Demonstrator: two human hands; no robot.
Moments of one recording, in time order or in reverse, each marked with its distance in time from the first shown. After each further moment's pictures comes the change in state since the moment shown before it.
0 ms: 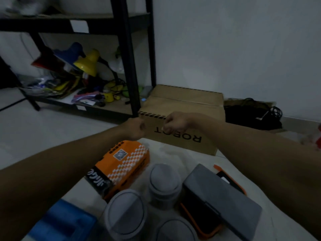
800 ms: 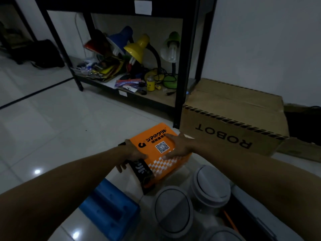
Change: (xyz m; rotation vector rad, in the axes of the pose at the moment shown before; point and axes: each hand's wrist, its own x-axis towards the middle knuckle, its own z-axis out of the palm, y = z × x) left_hand -0.077 -0.169 0.055 -0.488 -0.208 -0.878; right_hand 0.097 -0.062 0.157 -0.371 -0.244 -0.004
